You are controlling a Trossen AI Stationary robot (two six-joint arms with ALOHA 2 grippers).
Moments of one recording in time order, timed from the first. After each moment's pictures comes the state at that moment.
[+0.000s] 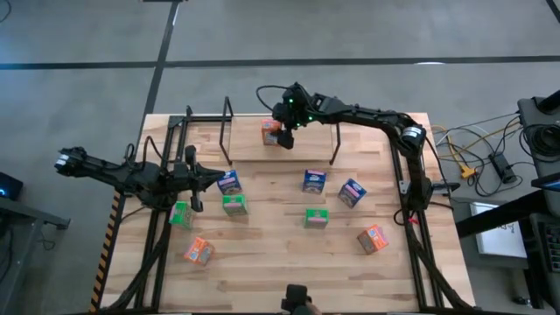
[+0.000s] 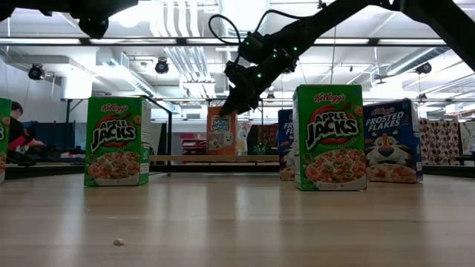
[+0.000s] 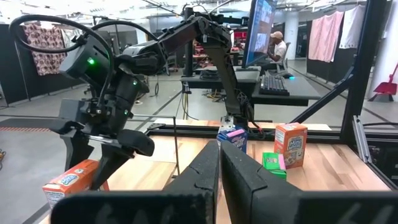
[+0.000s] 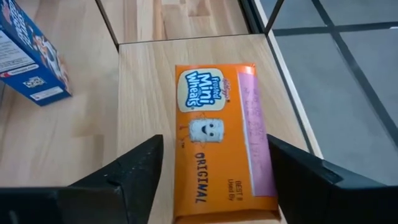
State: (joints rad) left arm -0.28 0.51 0.43 0.13 -0.49 0.04; right arm -0.52 2.03 1.70 -0.39 -0.27 -0.30
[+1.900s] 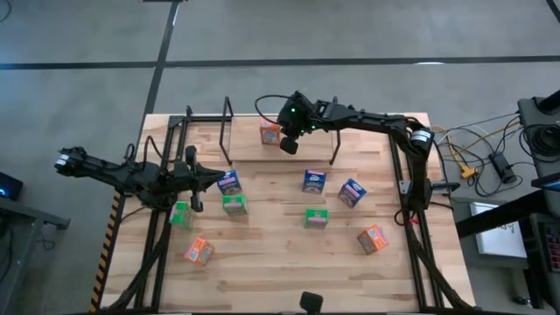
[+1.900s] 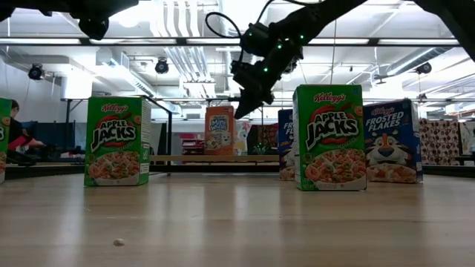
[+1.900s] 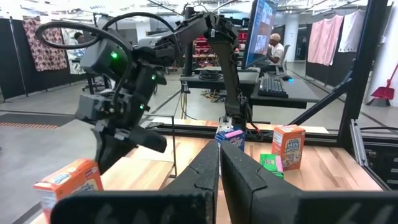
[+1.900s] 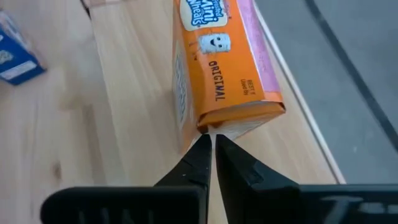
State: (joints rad) left arm -0.28 0.52 0.43 0.13 -0.49 0.02; right arm -0.46 1.94 1.61 -0.48 -0.05 -0.18
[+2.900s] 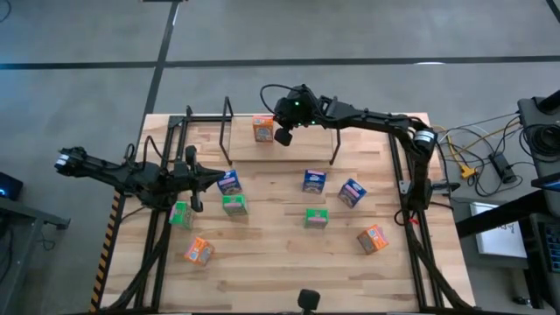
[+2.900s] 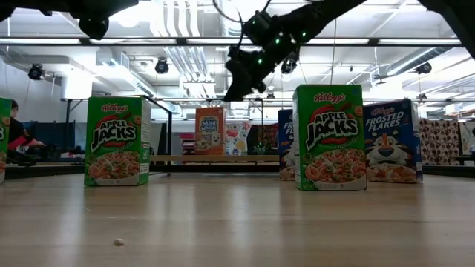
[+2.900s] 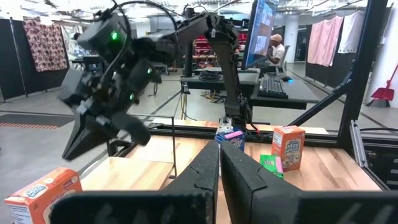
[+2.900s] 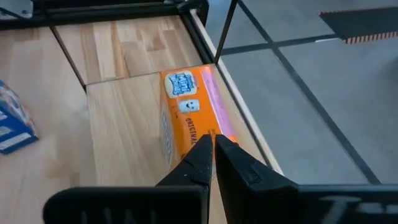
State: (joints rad) left arm -0.28 0.52 0.43 0.14 -0.49 0.02; right arm -0.47 1.91 1.61 -0.28 -0.04 -0.19
